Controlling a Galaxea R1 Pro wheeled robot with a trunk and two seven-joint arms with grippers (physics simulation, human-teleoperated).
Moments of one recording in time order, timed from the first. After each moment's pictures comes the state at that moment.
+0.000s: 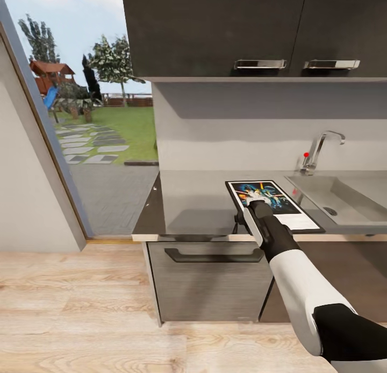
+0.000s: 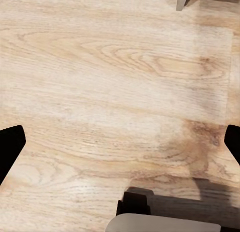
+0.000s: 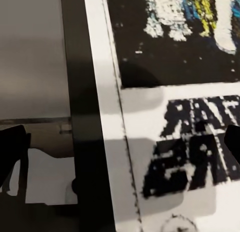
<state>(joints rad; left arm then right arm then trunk) 0.06 0.03 0.16 -0.63 0.02 -0.14 -0.01 -1.00 0.07 0.09 -0.83 -0.07 0.92 -0.32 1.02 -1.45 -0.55</state>
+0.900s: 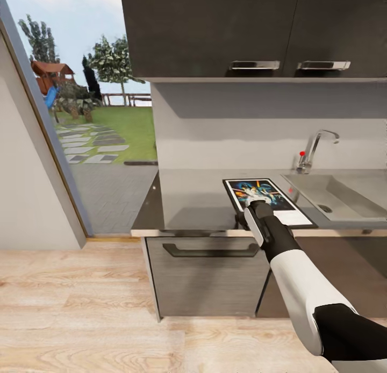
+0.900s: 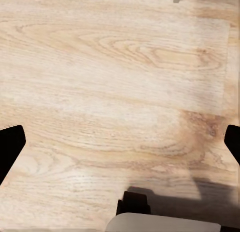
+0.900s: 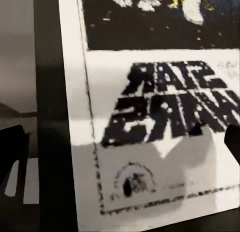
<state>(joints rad) 0.06 0.03 0.16 -0.62 0.02 -0.14 -0.01 -1.00 0.07 0.09 -0.82 -0.07 0.91 -0.32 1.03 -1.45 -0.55</state>
